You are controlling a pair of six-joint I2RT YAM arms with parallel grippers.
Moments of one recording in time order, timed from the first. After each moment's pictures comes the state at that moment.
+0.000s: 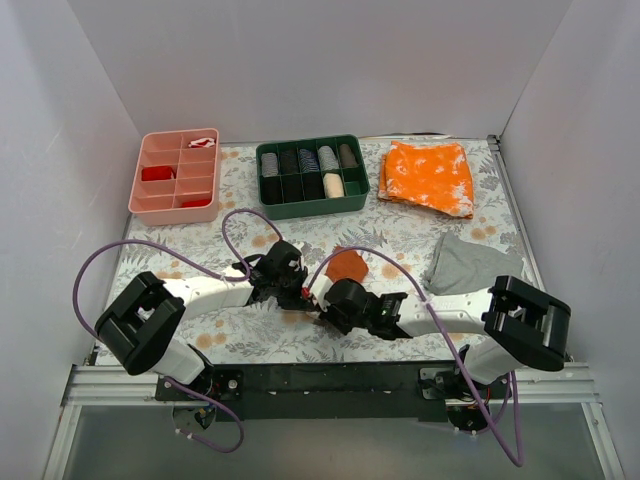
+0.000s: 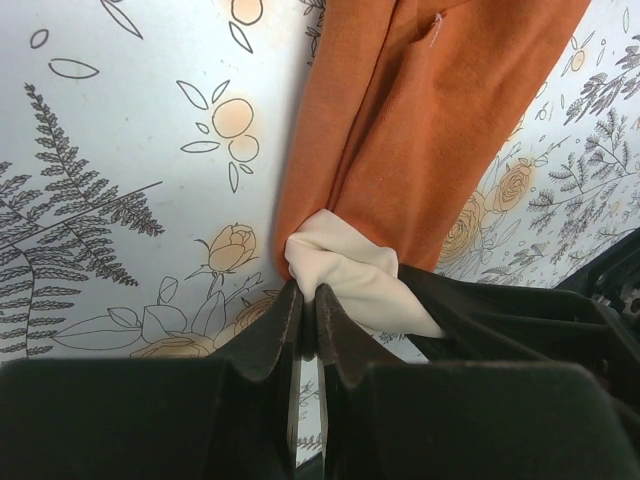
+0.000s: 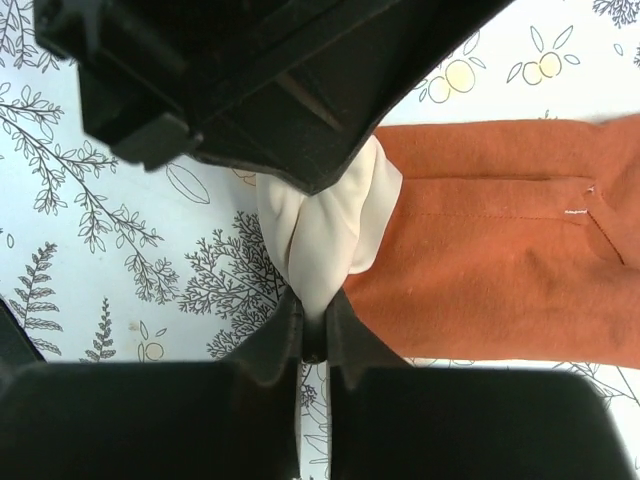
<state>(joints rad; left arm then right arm) -0.76 1.46 0.67 -0.18 0.22 -0.71 1.20 1.48 0.63 0.05 0.11 0.01</state>
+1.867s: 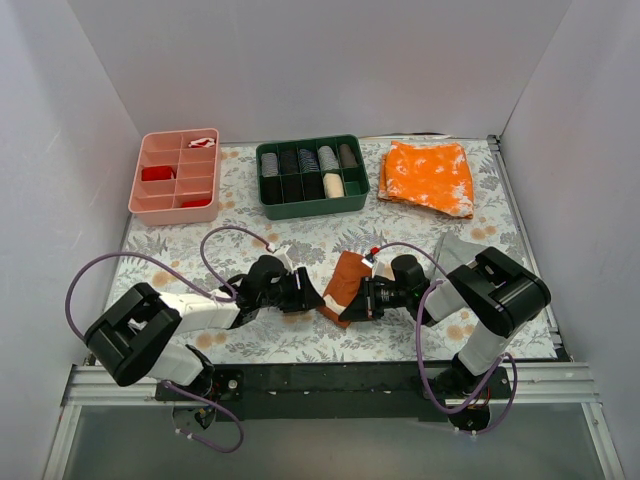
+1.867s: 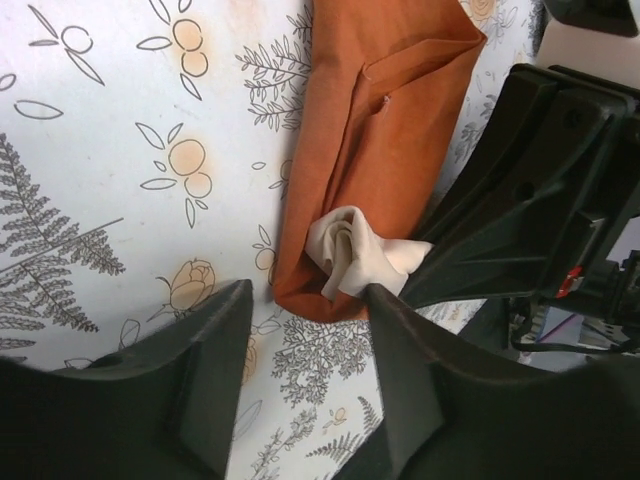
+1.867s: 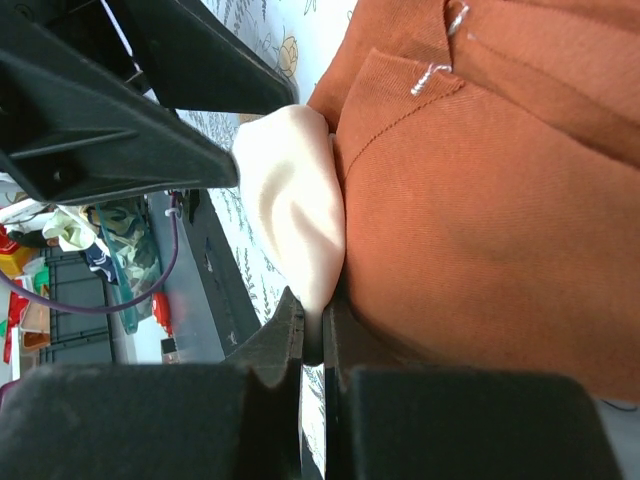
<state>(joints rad) -0.74 1.37 0.40 0.34 0.26 -0.84 0.61 1.69 0.30 0.80 -0.81 0.81</state>
